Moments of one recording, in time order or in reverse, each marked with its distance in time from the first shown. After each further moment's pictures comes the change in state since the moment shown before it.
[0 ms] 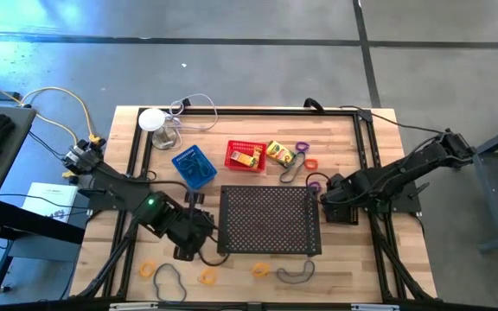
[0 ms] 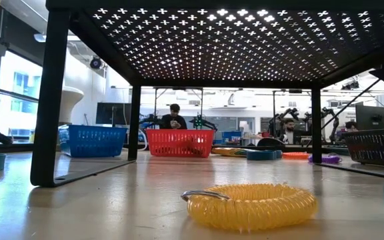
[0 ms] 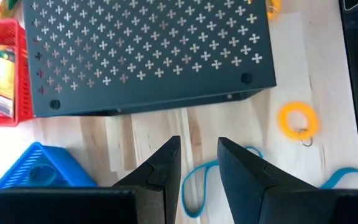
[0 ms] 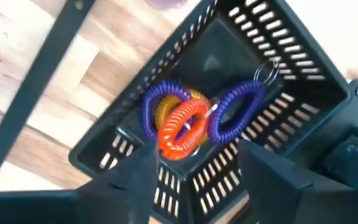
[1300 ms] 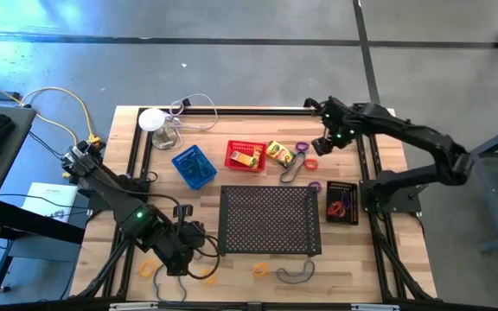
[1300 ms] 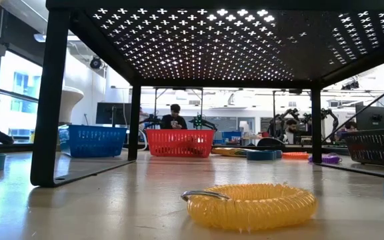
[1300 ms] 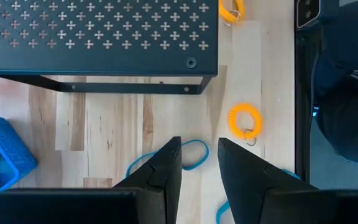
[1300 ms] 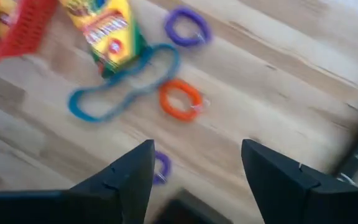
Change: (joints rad) left arm -0.125 0.000 0.000 0.020 0.020 -0.290; right arm -0.953 0.030 0.266 0.091 -0.101 -0.774
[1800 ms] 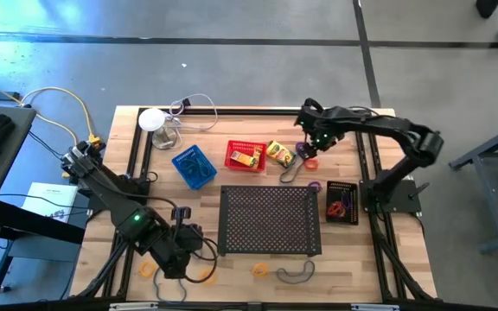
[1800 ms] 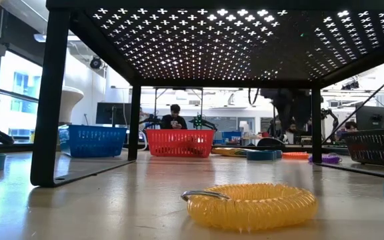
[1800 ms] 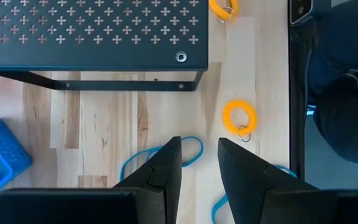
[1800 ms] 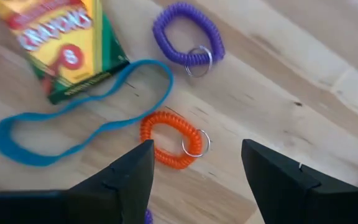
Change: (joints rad) left arm -0.024 0.000 0.000 0.000 -0.004 -0.021; right arm 0.024 0.325 -0.017 0.171 0.079 -0.063
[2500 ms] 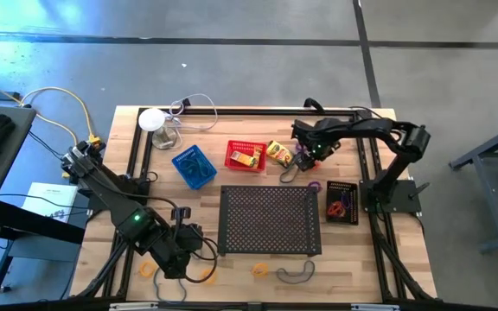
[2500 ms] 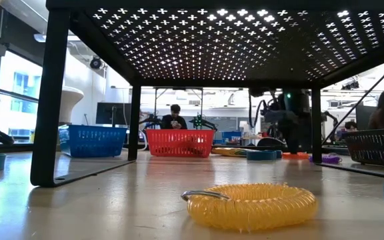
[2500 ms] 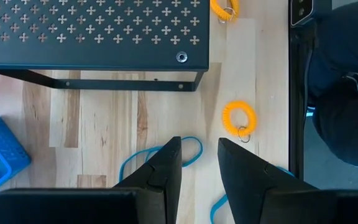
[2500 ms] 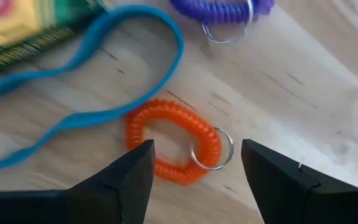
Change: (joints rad) left arm 0.000 0.000 0.000 0.000 -0.002 -0.007; right arm 0.044 0.122 -0.101 0.117 0.007 0.003
